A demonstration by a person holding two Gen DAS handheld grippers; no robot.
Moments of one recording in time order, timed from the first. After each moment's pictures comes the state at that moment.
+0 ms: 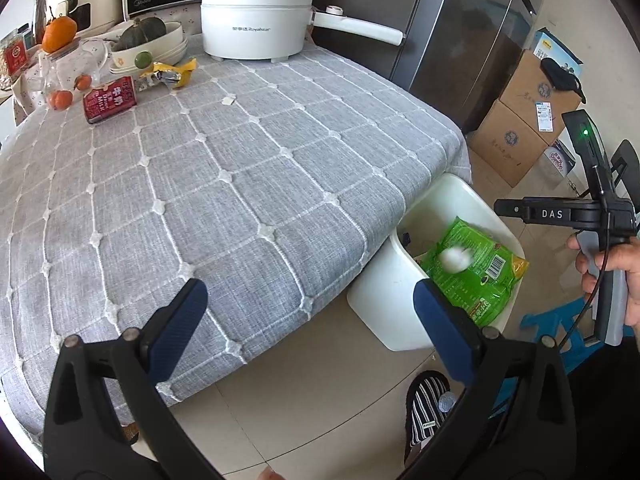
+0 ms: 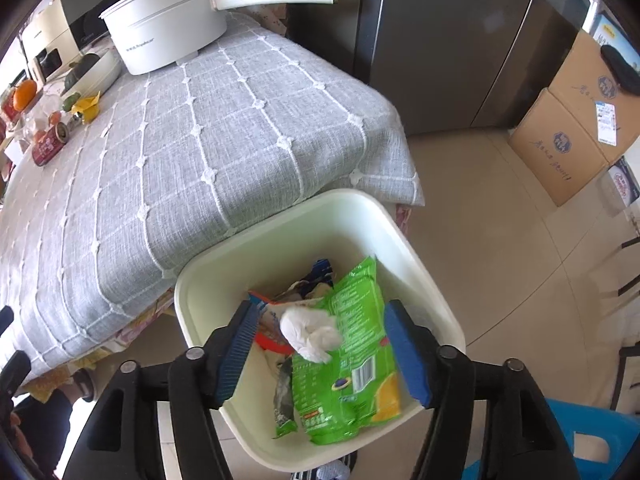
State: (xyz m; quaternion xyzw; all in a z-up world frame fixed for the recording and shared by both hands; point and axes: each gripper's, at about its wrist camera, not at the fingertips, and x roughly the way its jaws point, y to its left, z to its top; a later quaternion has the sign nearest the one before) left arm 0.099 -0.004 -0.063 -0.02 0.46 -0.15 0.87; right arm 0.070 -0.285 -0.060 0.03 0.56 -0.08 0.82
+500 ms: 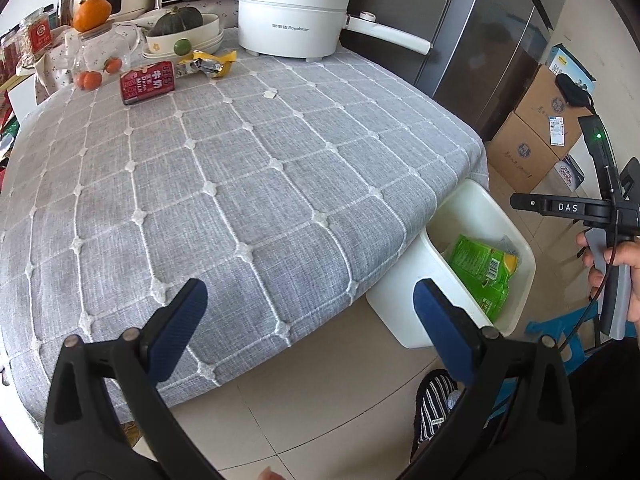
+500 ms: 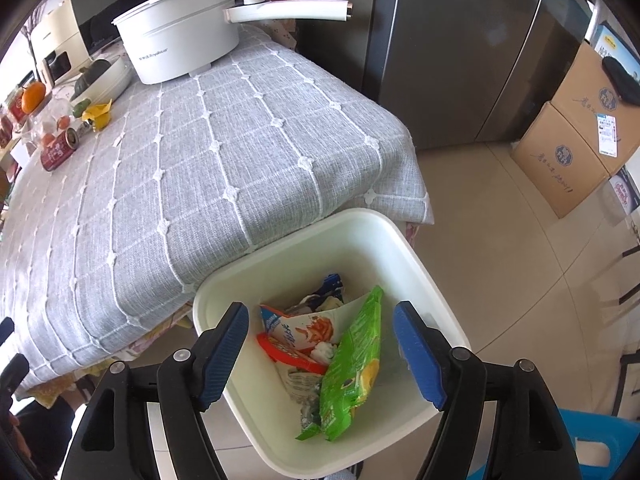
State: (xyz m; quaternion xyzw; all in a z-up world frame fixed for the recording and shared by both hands) left arm 0.089 0.038 -0.065 -0.04 0.47 -0.13 0.87; right arm 0.078 -0.272 -0.048 0.03 0.54 -0.07 0.84
